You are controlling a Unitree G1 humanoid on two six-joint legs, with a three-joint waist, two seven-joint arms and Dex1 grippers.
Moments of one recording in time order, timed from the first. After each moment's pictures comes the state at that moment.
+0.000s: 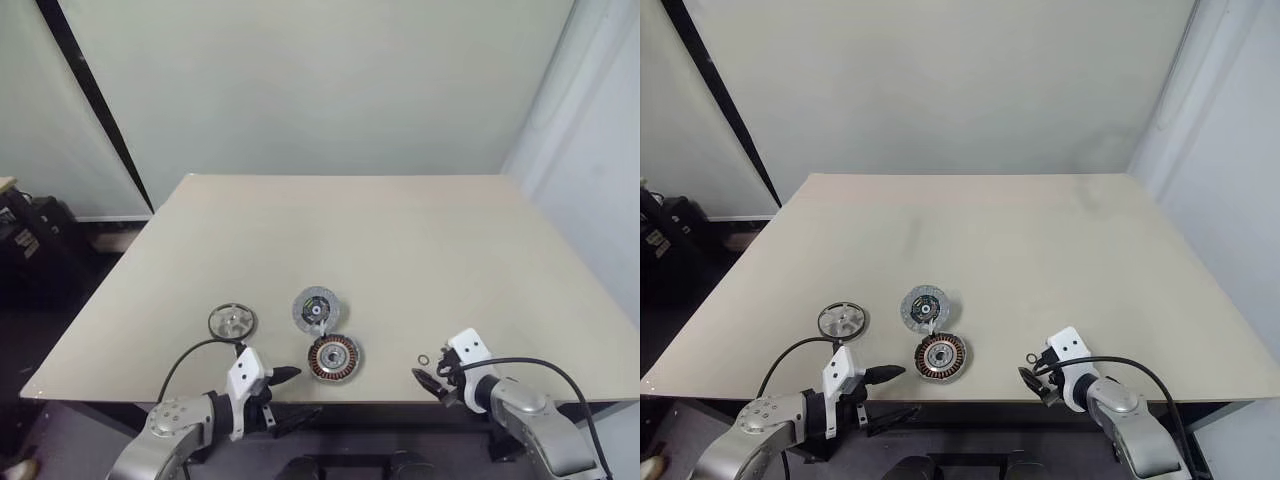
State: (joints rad) left arm 0.24 0.58 -0.10 -0.26 -0.37 0.34 -0.92; right arm 0.11 -0.42 0.12 -0.19 0.13 0.54 0.50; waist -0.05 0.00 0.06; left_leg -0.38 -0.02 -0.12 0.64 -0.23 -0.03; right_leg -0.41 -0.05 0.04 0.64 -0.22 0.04
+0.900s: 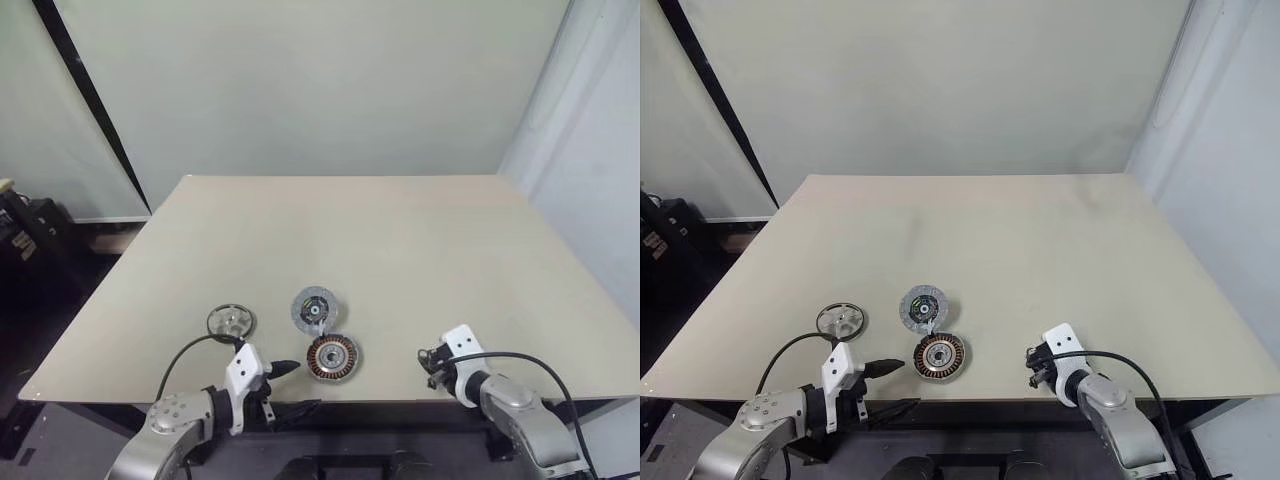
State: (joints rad) left arm 0.23 0.58 -0.09 -0.23 -0.37 0.29 -0.90; right arm 0.06 -0.37 0.13 -0.12 0.12 0.52 0.46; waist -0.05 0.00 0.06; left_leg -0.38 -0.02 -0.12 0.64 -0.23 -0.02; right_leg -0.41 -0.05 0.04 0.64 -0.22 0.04
